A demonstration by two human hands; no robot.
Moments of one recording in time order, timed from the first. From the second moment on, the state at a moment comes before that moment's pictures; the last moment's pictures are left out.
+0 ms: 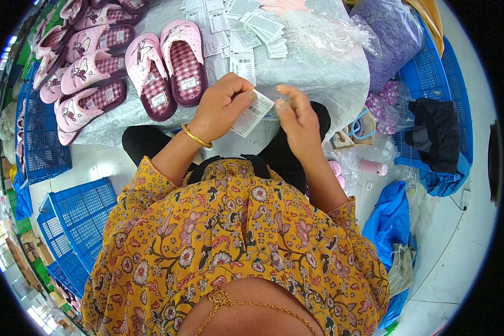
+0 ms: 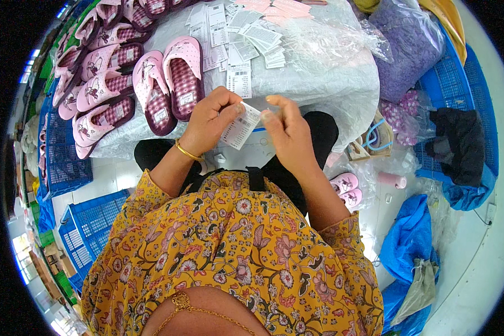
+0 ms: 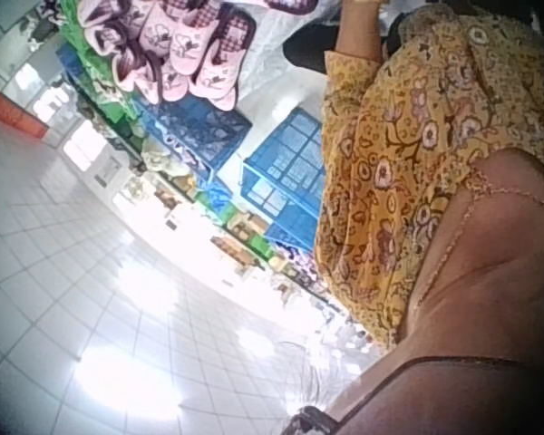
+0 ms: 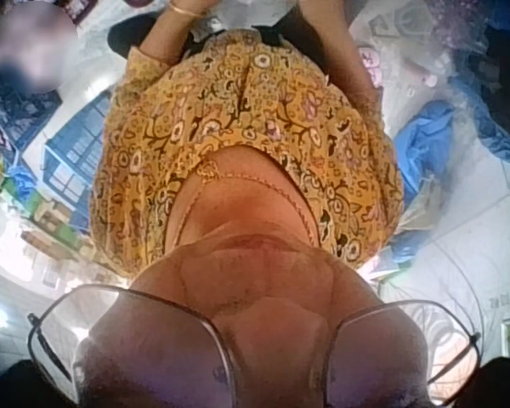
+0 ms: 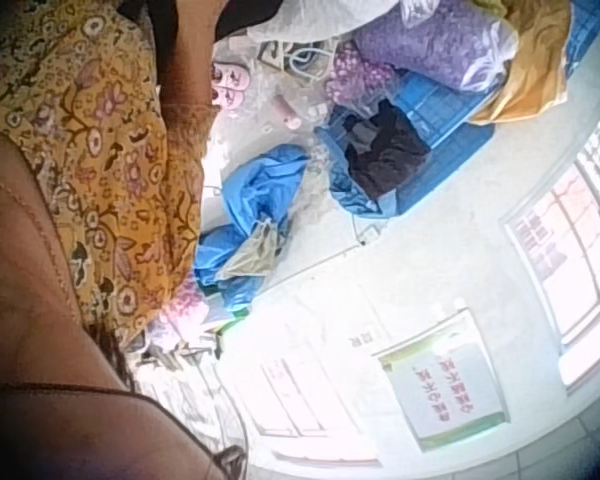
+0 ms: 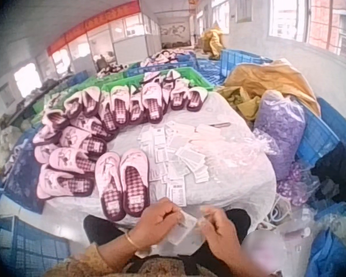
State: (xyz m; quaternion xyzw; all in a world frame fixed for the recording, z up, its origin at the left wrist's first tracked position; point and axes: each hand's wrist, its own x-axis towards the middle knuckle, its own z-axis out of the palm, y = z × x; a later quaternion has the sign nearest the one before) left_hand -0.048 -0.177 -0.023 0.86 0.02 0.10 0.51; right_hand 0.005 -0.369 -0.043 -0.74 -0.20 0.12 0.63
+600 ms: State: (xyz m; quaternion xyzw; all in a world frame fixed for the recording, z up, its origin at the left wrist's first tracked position) left_hand -0.052 -0.195 -0.029 0.87 -0.03 0.22 0.44; right_hand -0.005 -0.359 -0.034 -0.75 -0.14 0.08 0.64
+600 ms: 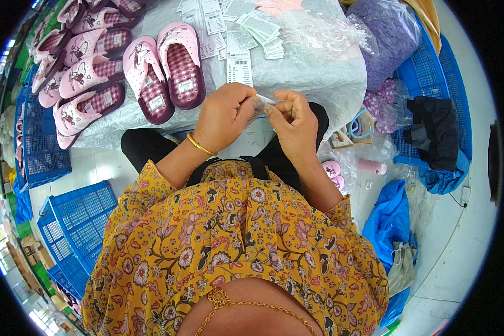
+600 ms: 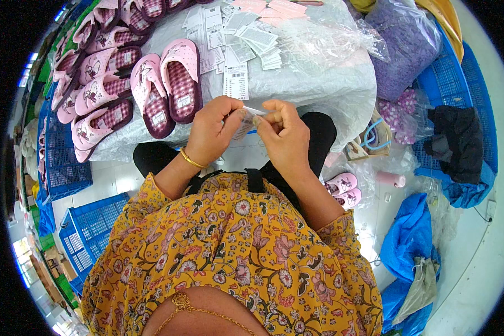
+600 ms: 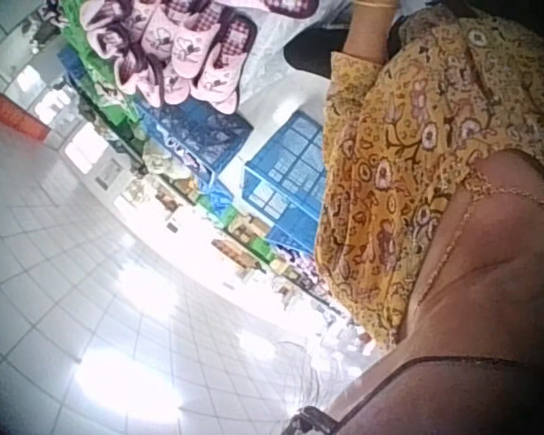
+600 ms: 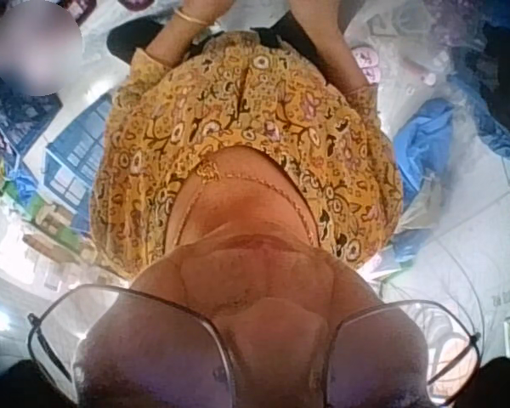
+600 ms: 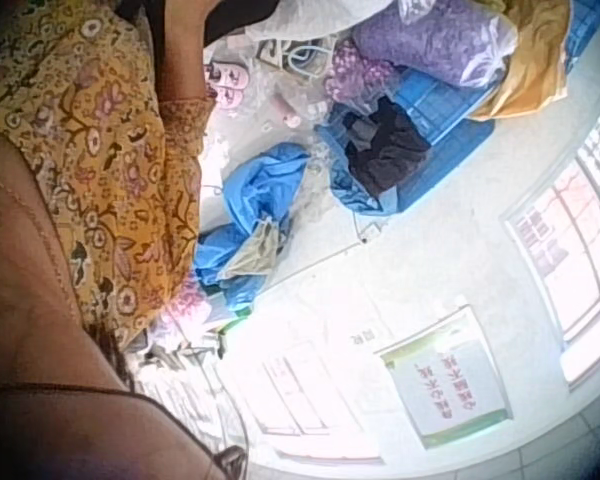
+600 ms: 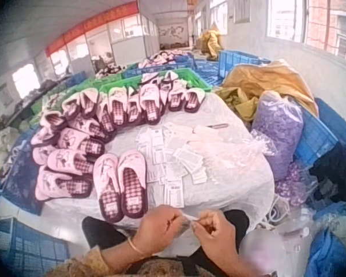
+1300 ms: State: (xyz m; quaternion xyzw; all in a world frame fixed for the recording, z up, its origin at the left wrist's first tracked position) left_hand -0.060 -0.197 -0.035 0.83 -0.04 0.15 0.53; right_hand -0.004 -0.367 -0.054 -0.68 -0.14 0.18 0.69
